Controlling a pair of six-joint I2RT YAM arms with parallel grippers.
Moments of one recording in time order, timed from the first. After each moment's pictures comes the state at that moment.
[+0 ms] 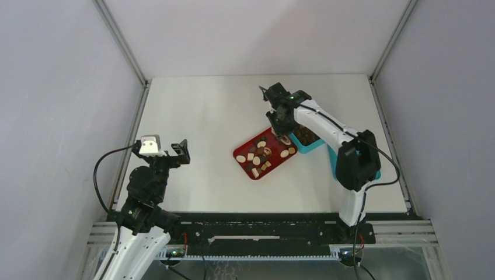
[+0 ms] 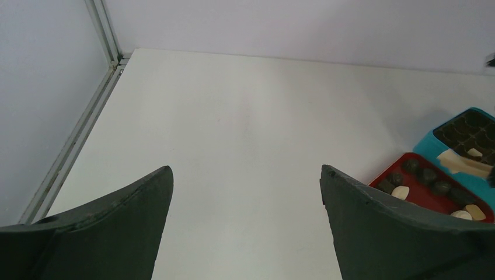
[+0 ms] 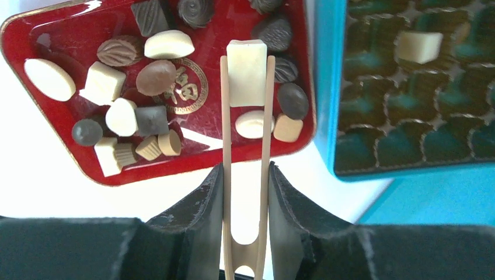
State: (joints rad) left arm -0.38 0.30 0.50 -0.20 -0.36 -0.10; right arm 0.58 1.91 1.68 -1.03 0.09 0.13
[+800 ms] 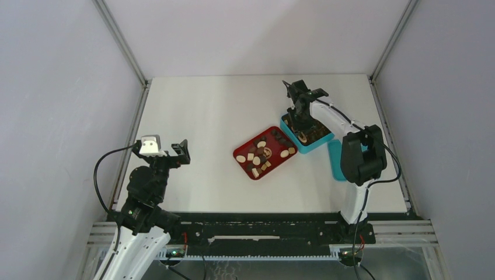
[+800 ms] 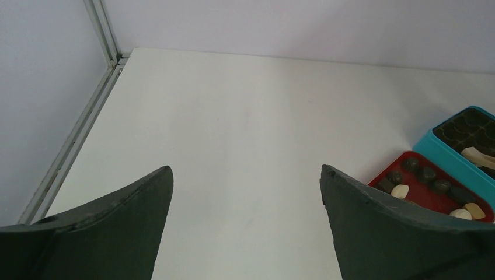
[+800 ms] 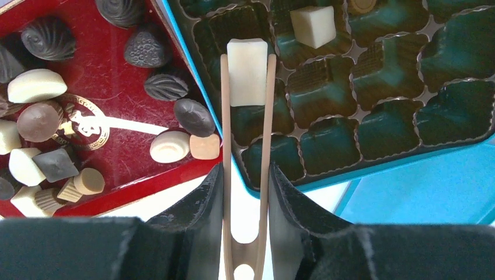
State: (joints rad) left arm -0.38 0.30 0.50 -0.20 -0.36 -0.10; right arm 0.37 1.89 1.58 -0.96 0.10 0.13
